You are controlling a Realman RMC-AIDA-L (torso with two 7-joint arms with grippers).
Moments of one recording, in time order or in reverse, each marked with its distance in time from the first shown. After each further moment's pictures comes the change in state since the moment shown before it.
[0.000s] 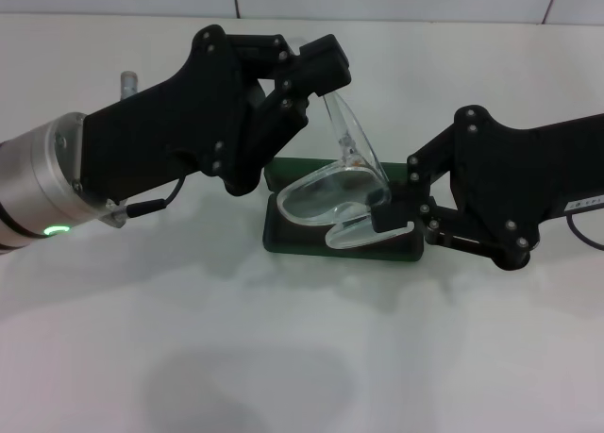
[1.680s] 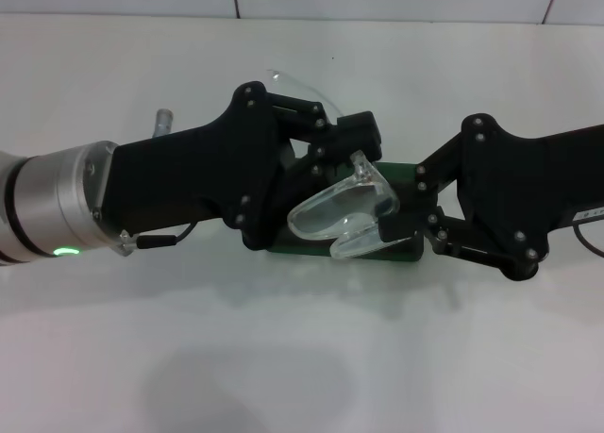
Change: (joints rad) left arm -0.003 0.007 0.048 0.029 0.090 -0.001 -0.084; right arm -0.018 0.000 -0.002 -0.007 0.004 -0.014 -0.015
